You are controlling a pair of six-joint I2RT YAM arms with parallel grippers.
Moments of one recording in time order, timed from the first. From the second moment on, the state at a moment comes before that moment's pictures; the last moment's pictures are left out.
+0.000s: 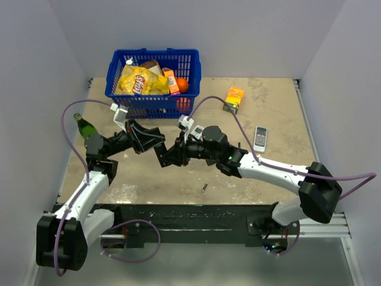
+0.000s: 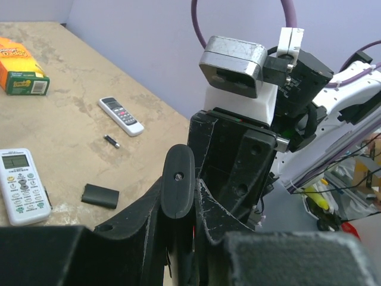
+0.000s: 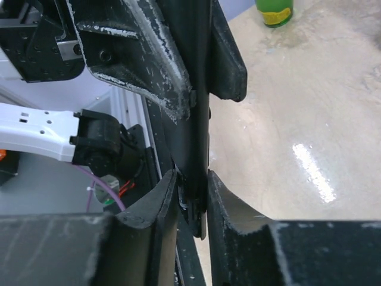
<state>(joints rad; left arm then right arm) -0.11 0.98 0.49 0.82 1.05 -0.88 0.94 1.43 0.93 0.33 -0.39 0.39</state>
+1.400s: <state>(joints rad) -0.12 0.93 0.62 0.23 0.77 -0.51 0.93 1.15 0.95 -0.05 -0.02 0.36</state>
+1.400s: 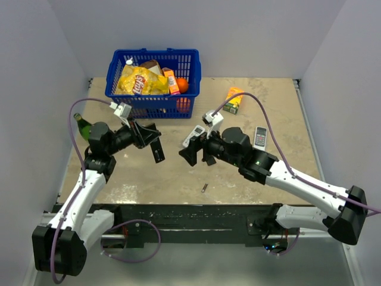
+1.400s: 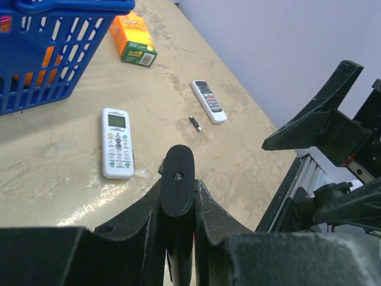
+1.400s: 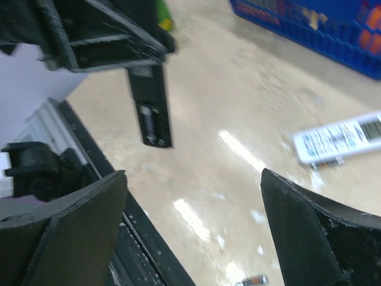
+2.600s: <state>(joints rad) -0.11 0.91 0.62 0.14 0.72 -0.47 1.27 1.44 0.77 -0.48 0.49 1.07</state>
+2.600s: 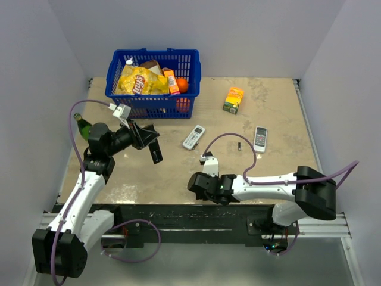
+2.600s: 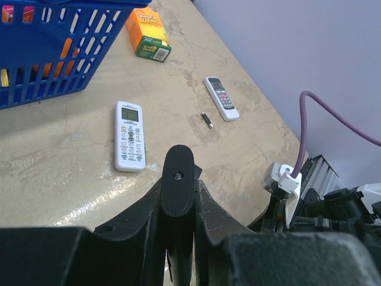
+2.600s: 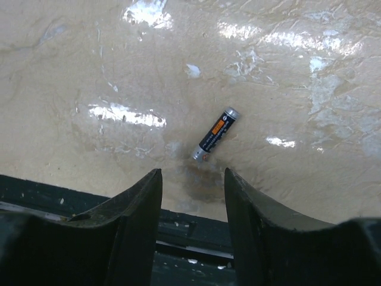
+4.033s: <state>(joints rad) -0.11 0.91 0.62 0.15 0.73 -0.47 1.30 1.53 0.77 -0.50 0.62 1.14</state>
